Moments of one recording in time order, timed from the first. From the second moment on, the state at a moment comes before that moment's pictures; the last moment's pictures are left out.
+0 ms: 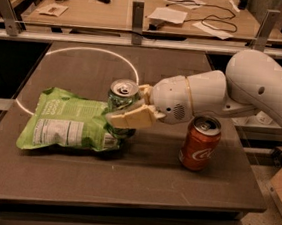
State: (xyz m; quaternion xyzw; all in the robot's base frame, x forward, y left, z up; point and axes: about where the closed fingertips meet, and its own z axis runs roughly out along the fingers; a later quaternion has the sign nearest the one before) arm 0.465 0.038 0.906 -0.55 0.61 0.43 0.38
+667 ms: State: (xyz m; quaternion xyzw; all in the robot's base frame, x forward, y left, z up) arm 0.463 0.039 0.898 -0.56 0.60 0.43 0.37
